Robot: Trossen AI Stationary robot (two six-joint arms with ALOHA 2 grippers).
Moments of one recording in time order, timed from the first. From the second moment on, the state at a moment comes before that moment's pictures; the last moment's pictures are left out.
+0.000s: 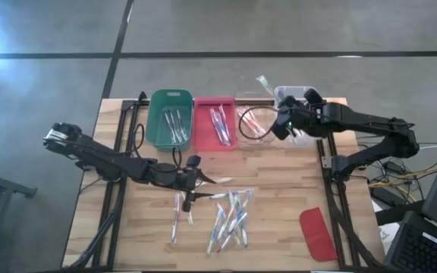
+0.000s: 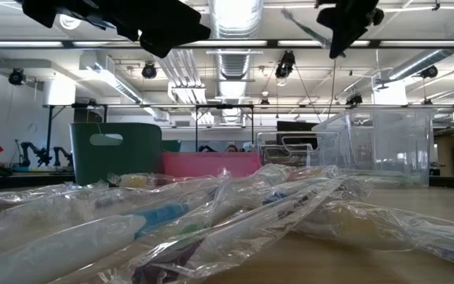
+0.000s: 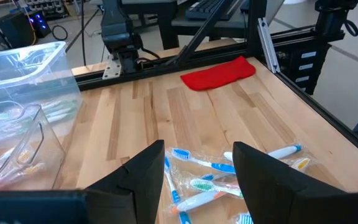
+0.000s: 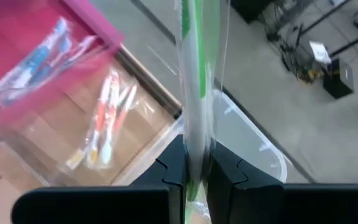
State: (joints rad) left arm -0.29 1.32 0.70 0.38 -0.16 0.08; right arm -0.15 1.25 1.35 -1.16 0.78 0.37
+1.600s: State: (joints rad) left arm -0.29 1.32 0.70 0.38 -0.16 0.07; right arm -0.65 1.27 0.96 -1.16 0.51 0.28
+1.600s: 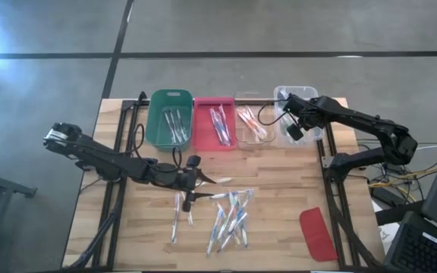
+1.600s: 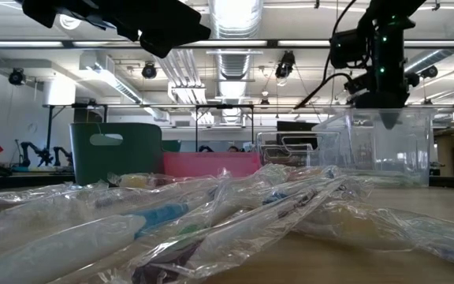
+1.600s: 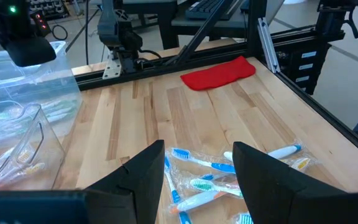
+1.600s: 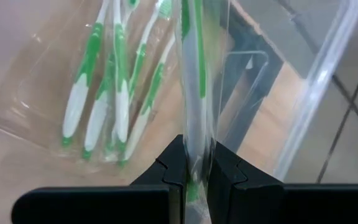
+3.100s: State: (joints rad) left arm -0.28 1.32 0.70 0.39 -0.16 0.08; right arm -0.85 1.27 1.00 -1.20 0.18 0.29
